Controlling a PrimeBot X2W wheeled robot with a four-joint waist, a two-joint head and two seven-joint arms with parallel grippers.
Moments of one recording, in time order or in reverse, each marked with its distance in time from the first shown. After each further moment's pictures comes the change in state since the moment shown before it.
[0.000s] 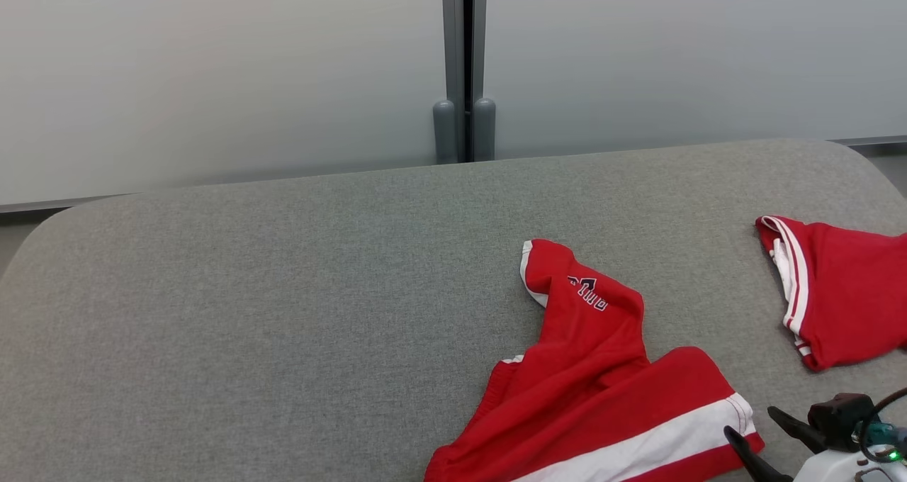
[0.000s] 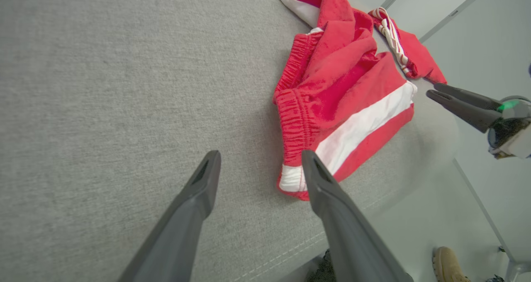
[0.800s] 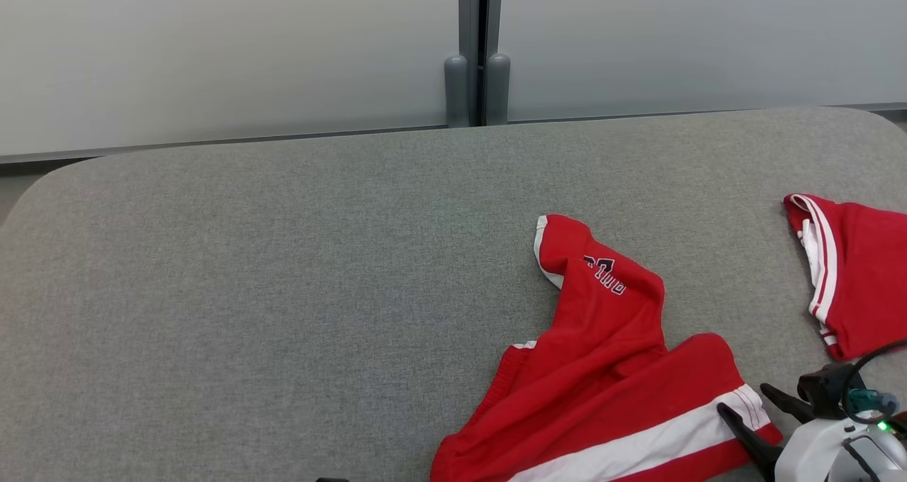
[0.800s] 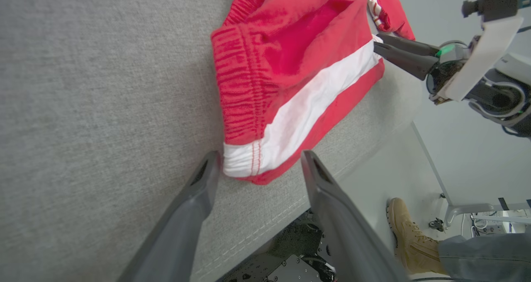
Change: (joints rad) left arm -0.121 0.055 -0.232 0.063 -0.151 -0.002 0.050; right arm -0.188 -0.038 0.209 0.184 0.116 0.000 -0.045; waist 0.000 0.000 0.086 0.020
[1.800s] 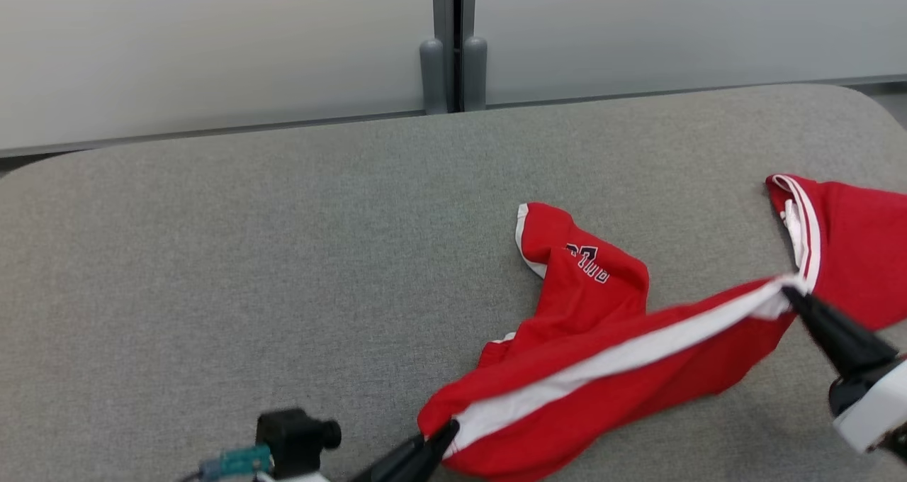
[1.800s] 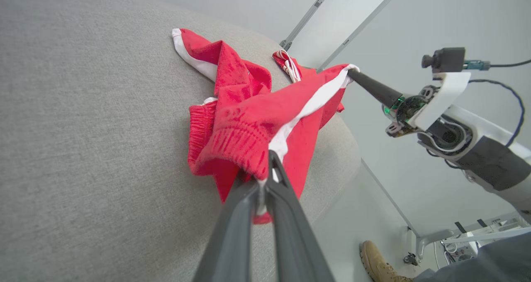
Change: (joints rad) left arm -0.052 0.102 -0.016 -0.214 -0.156 0.005 -0.123; right arm 0.077 -0.163 -0.110 -0.373 0.332 0.000 -0.069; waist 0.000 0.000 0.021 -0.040
